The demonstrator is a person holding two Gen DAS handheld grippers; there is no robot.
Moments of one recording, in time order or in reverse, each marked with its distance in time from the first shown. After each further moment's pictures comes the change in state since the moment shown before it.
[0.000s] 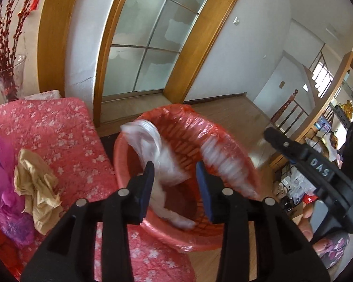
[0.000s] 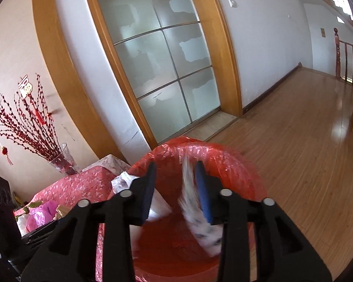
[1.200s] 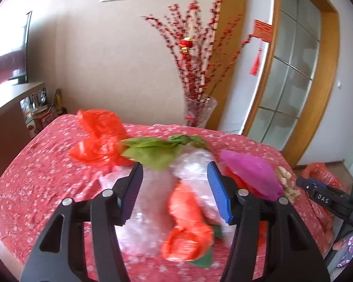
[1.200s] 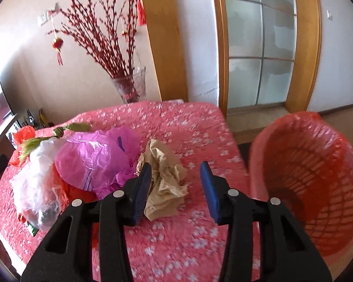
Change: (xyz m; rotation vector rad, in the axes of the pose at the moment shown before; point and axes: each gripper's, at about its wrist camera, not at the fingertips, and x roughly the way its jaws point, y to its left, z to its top) left arm -0.250 0.187 -0.084 -0.253 -0.366 0.696; right arm 0.062 0.214 -0.103 -0.396 0.252 0.249
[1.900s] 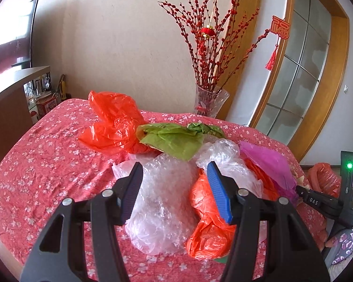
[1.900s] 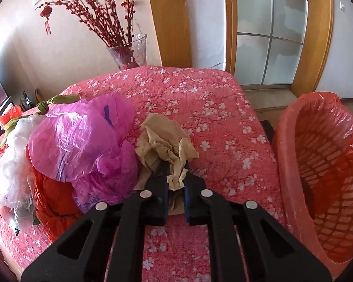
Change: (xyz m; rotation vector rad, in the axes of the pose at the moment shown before) left arm 0.017 0.026 -0.012 -0.043 0.056 0.005; right arm 0.038 0.003 -0.009 -0.016 0.114 -0.016
